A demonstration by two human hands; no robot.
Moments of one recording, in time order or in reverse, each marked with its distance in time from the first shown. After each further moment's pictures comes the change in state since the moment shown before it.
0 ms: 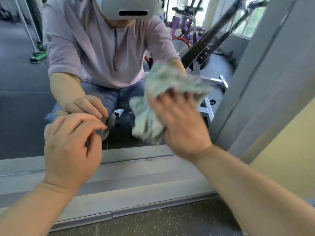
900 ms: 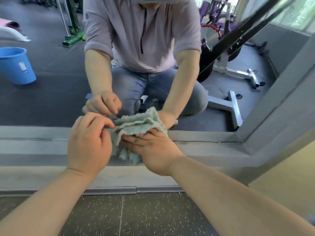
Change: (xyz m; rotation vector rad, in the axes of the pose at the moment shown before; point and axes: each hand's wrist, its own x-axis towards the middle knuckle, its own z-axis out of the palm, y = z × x) left_hand -0.057 -0.049 -0.042 0.079 -0.116 -0.276; right_hand -0.008 -0.130 0.072 0.172 -0.622 -0.378
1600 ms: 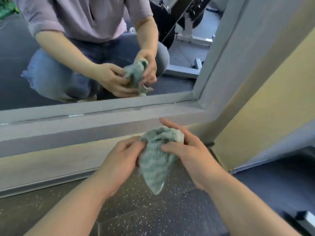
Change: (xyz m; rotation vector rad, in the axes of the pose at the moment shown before) left_hand -0.073 0.154 0.034 -0.917 -0.938 -0.775; right_hand -0.176 -0.028 -0.033 1.809 0.457 1.049
